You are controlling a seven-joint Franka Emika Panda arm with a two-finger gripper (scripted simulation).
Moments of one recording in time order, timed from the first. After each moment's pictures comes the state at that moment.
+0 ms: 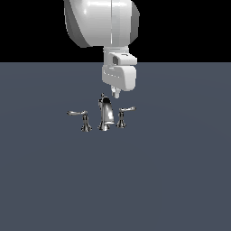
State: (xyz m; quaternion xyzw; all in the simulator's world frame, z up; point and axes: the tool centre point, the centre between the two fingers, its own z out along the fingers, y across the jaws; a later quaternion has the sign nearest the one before) arm 0.058 -0.001 0.165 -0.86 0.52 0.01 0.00
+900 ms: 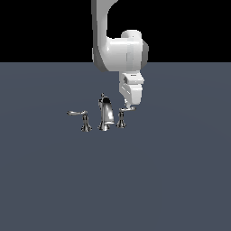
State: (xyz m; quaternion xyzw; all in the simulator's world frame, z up) arm 0.119 -0.058 0.096 -0.78 0.63 0.00 0.00
